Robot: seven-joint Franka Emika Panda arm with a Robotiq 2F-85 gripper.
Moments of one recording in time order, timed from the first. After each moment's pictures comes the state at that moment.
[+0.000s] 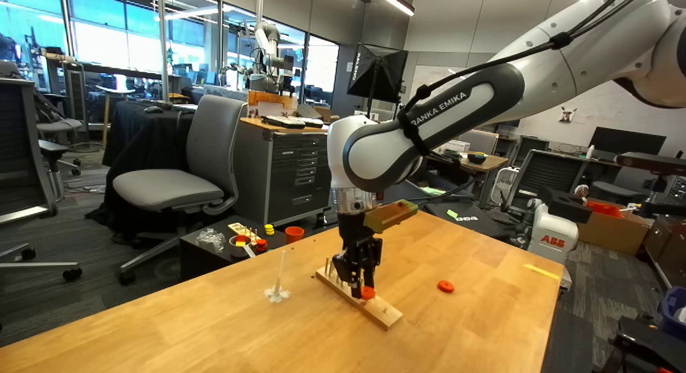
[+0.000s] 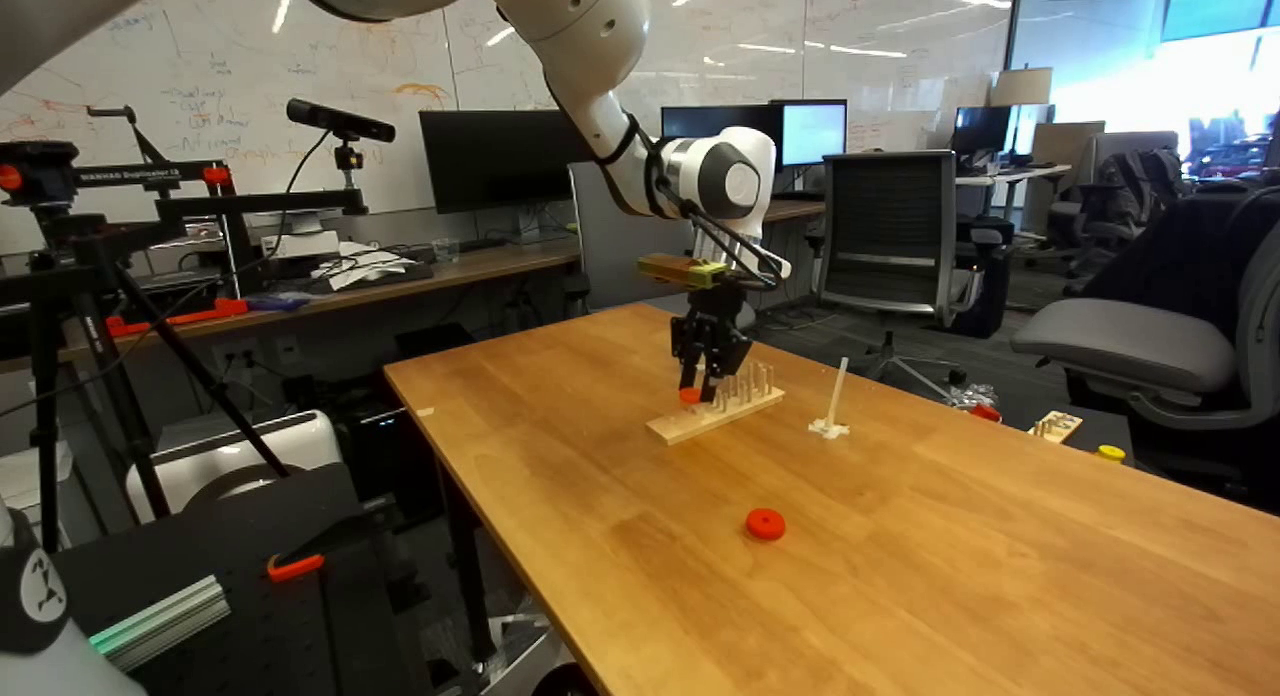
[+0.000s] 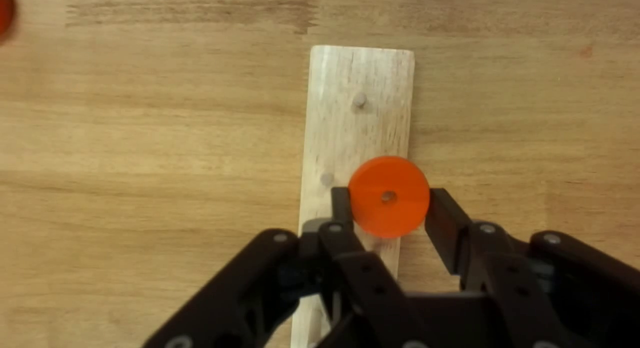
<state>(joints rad) 0.22 0.94 0.07 -1.34 -0.03 1.99 0.22</state>
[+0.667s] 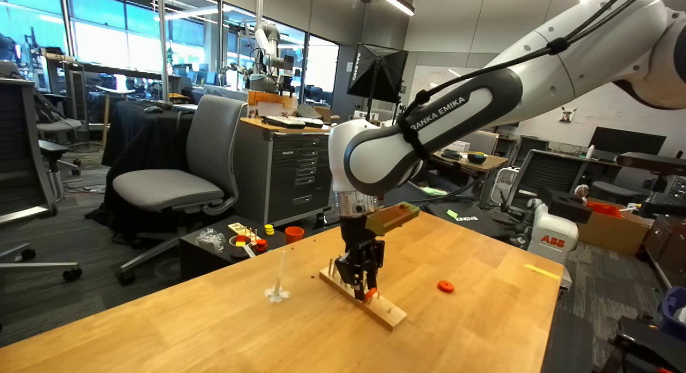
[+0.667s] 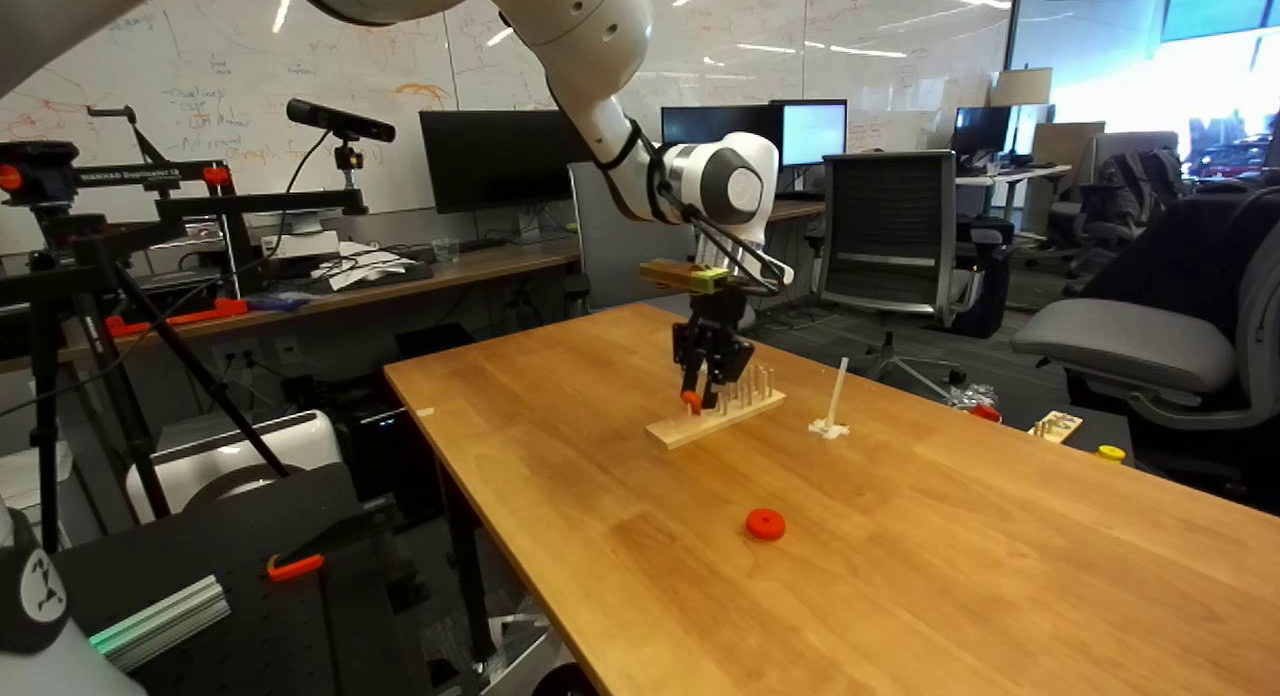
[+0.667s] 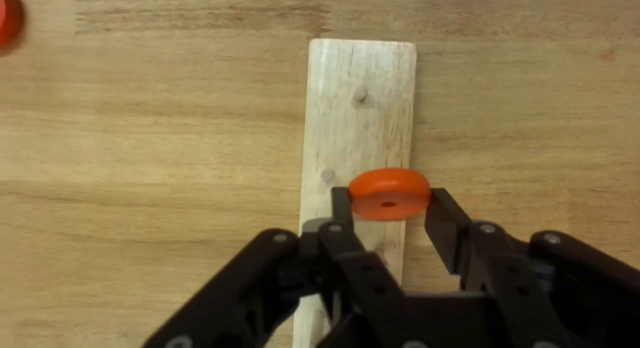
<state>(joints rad) 0.22 0.95 0.06 -1.35 -0.03 1.99 0.22</state>
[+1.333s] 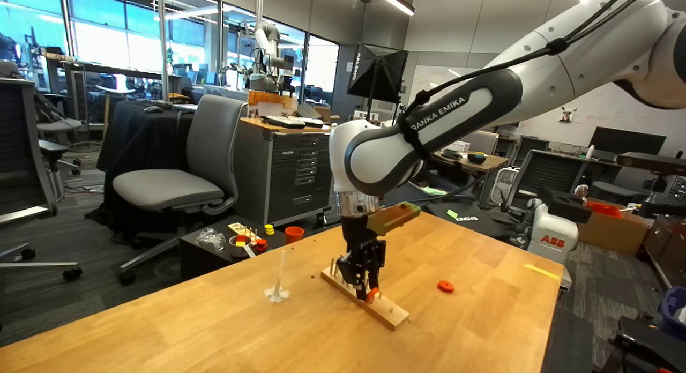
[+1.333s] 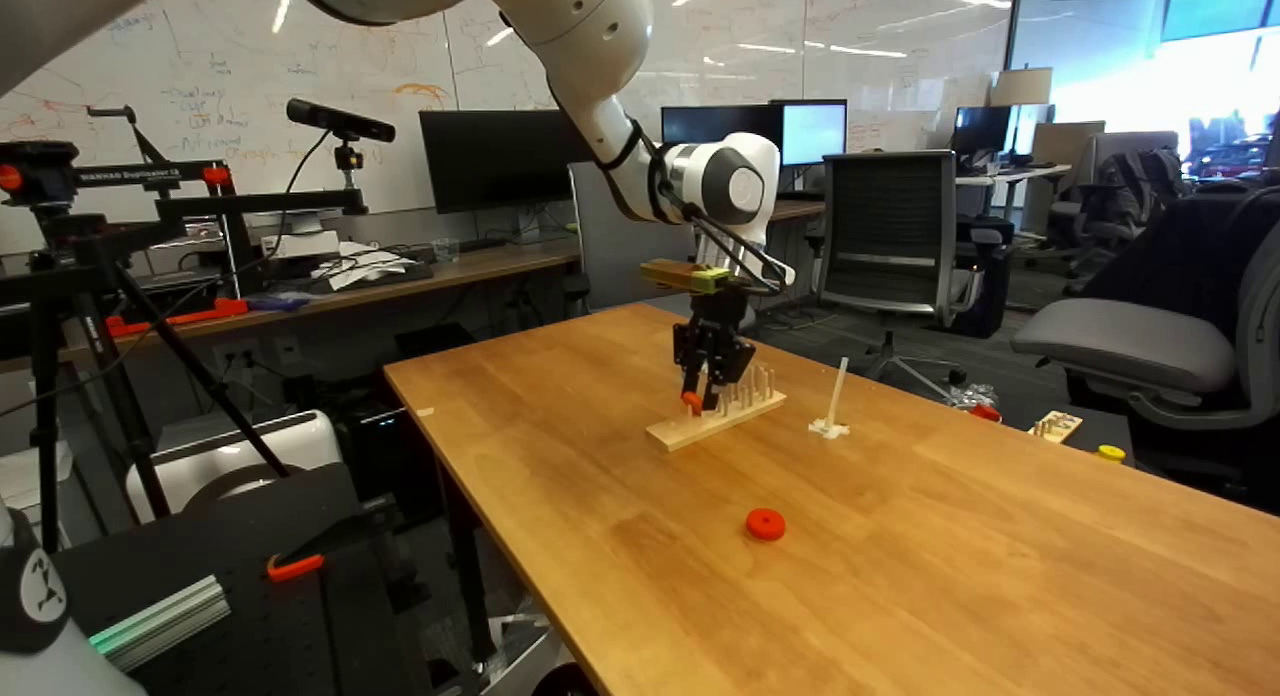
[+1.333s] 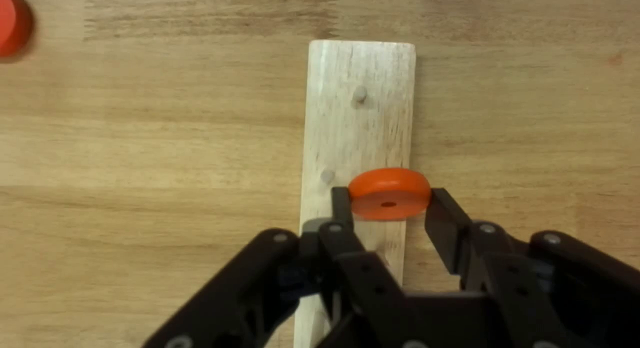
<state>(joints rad) 0.22 0.95 0.05 -1.35 -0.03 1.98 0.22</state>
